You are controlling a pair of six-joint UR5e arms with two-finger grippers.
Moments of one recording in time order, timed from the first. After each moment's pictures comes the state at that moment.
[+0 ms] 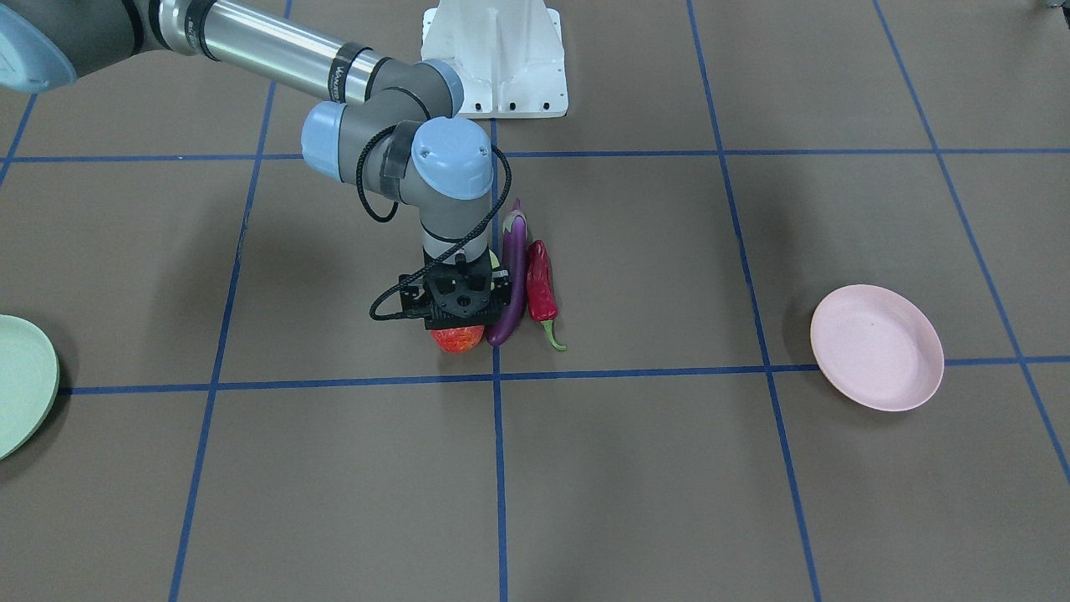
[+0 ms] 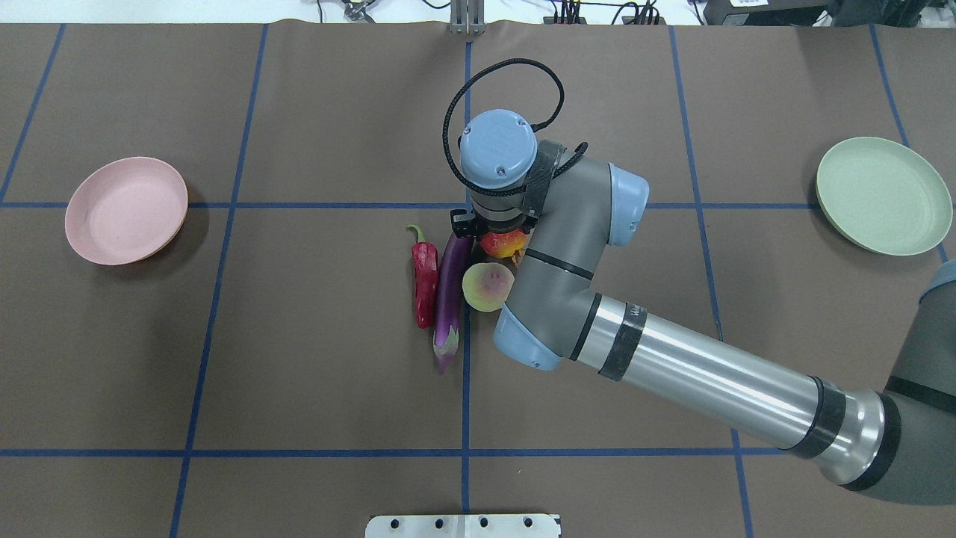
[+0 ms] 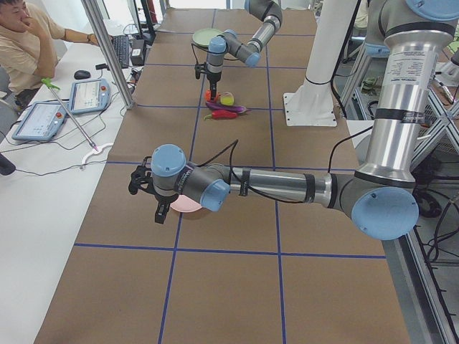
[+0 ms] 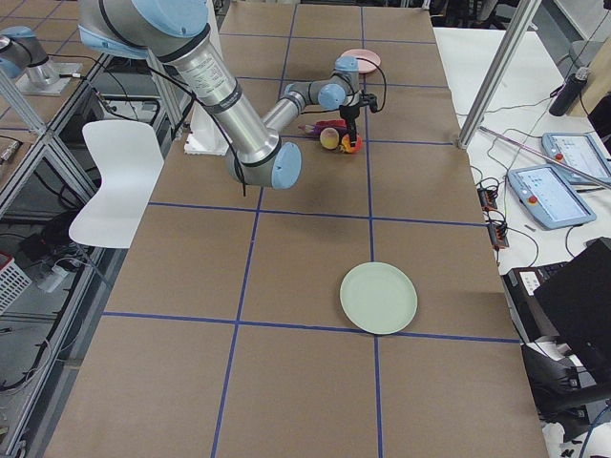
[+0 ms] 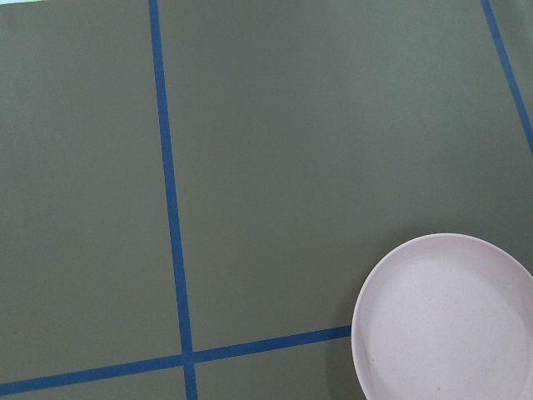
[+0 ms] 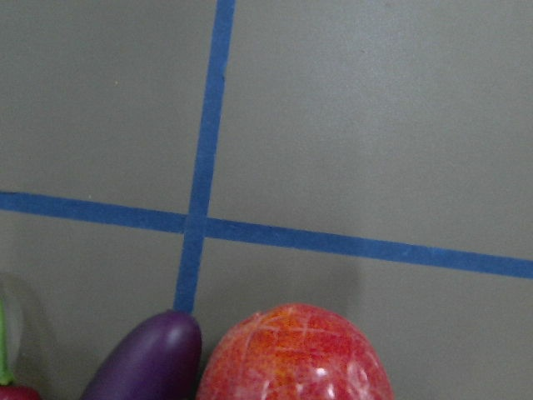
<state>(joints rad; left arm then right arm) -1.49 -1.70 -1.51 -1.99 -2.40 -0.26 0.57 -0.71 1.35 -1.52 1.78 1.03</state>
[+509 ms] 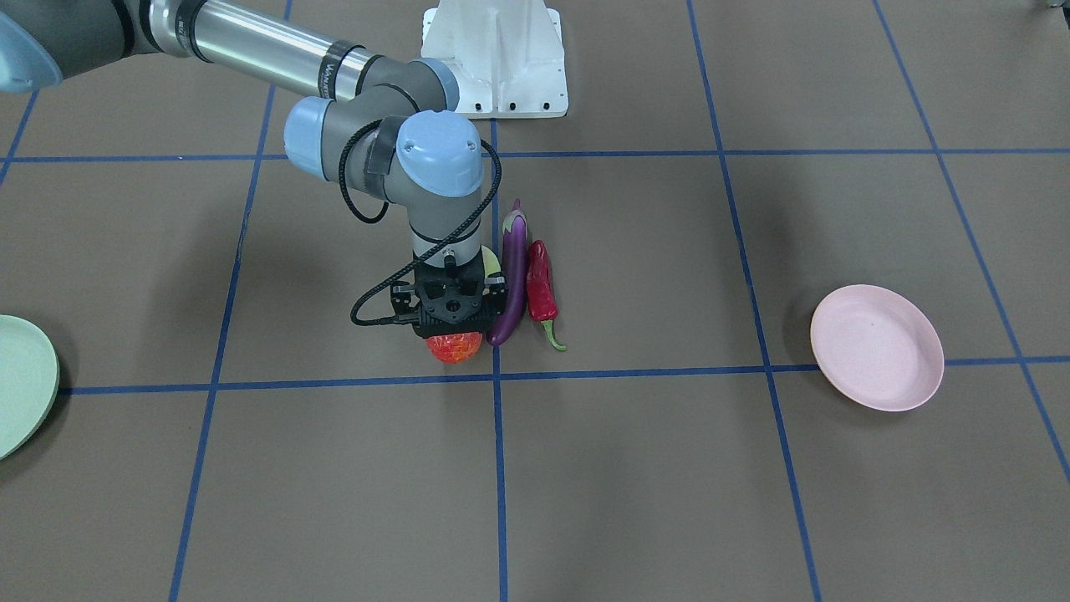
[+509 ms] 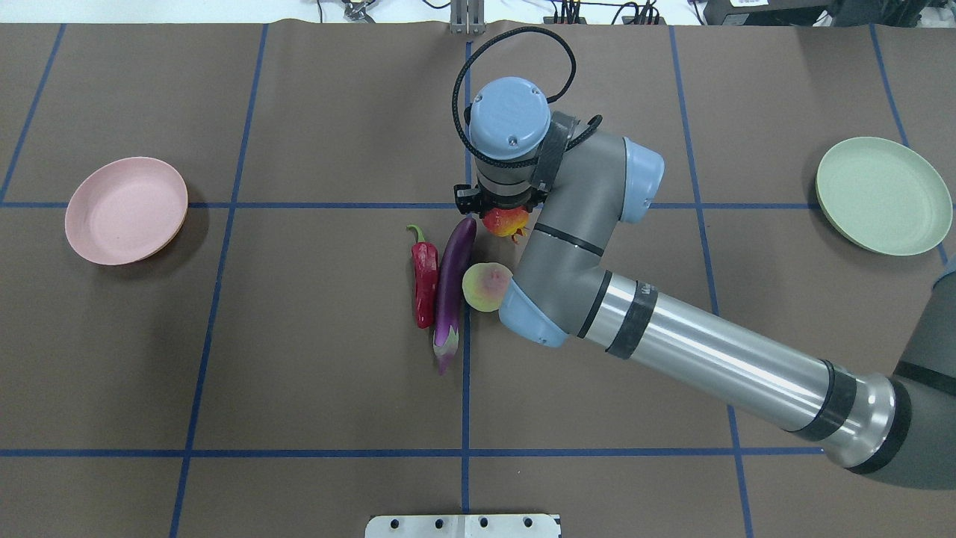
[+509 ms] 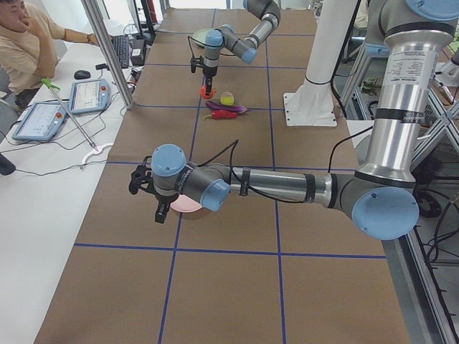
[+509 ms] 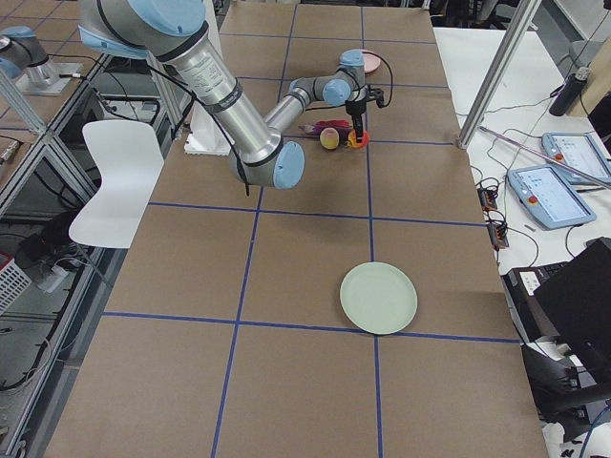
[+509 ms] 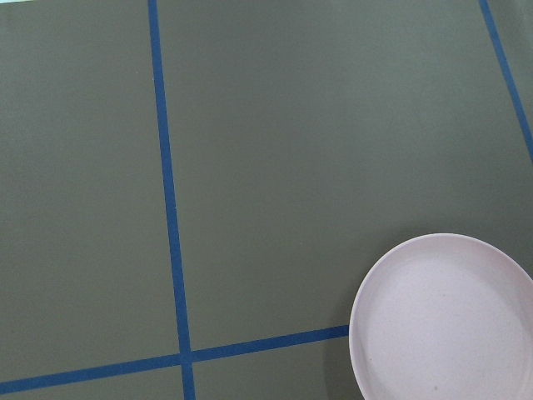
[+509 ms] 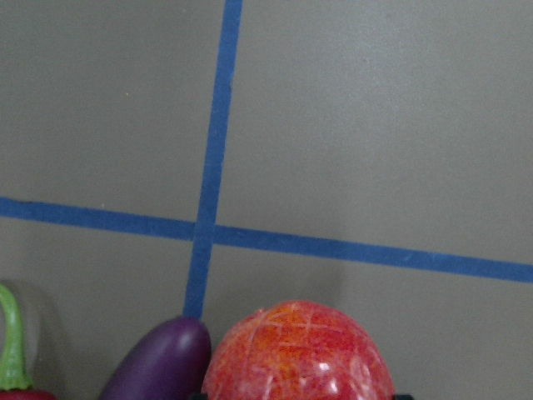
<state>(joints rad) -1.49 -1.69 -1.51 -1.99 -2.41 -0.26 0.66 -0.70 1.39 -1.52 1.83 1.00</state>
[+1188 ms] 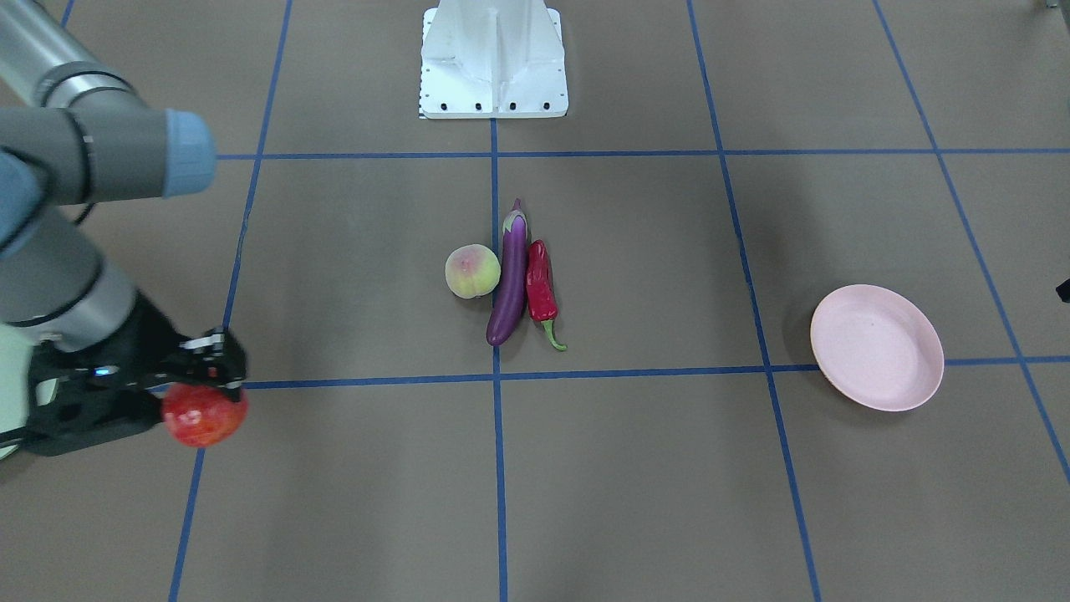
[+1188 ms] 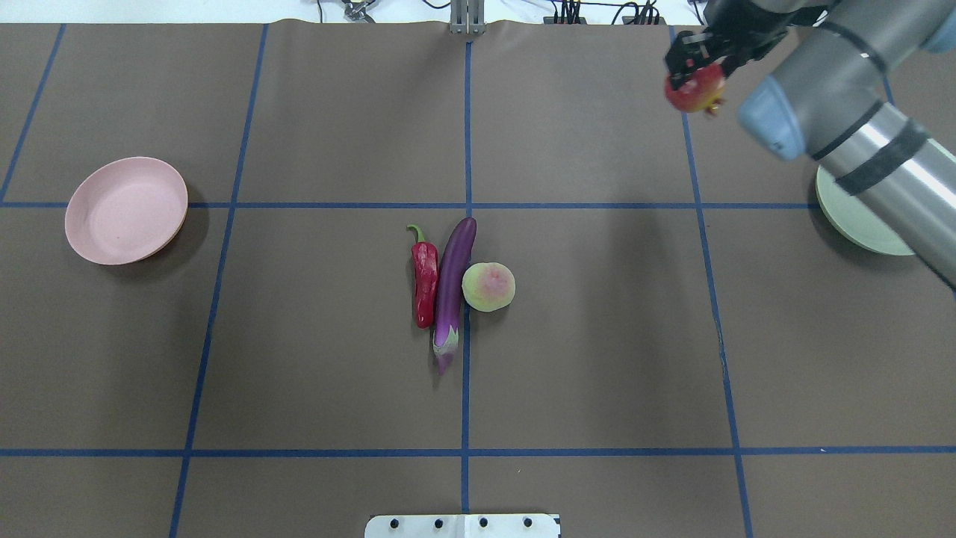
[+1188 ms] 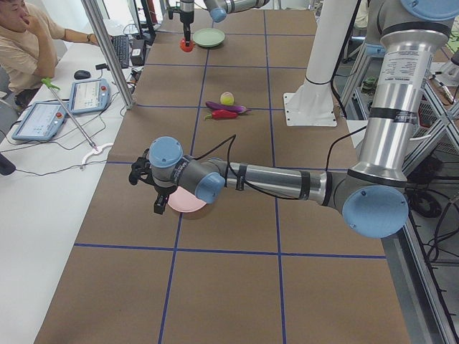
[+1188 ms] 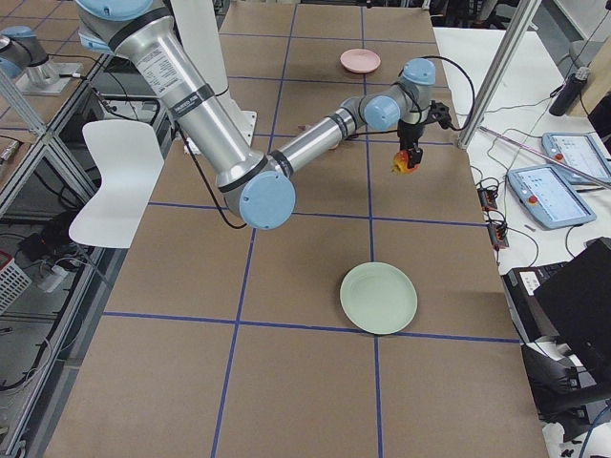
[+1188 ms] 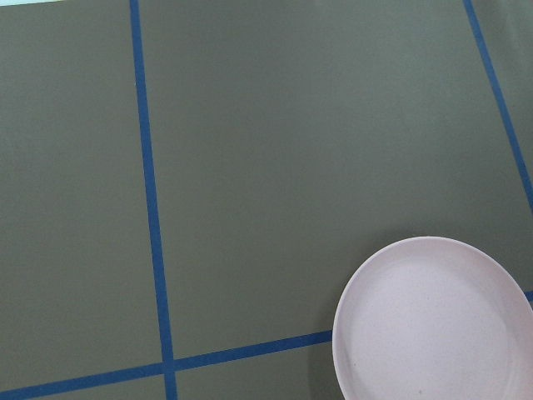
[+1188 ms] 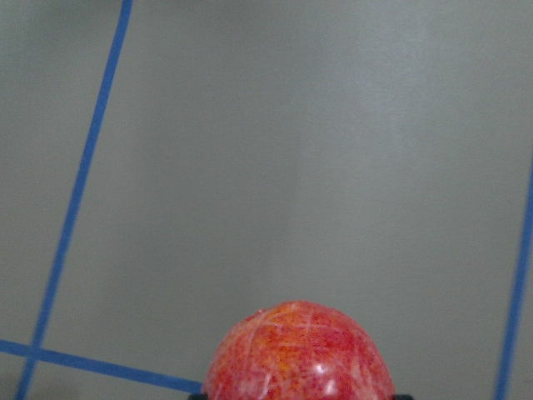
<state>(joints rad) -1.42 -1.74 -1.51 -1.99 -2.41 -0.30 1.16 -0.99 1.51 -1.53 2.23 0.37</state>
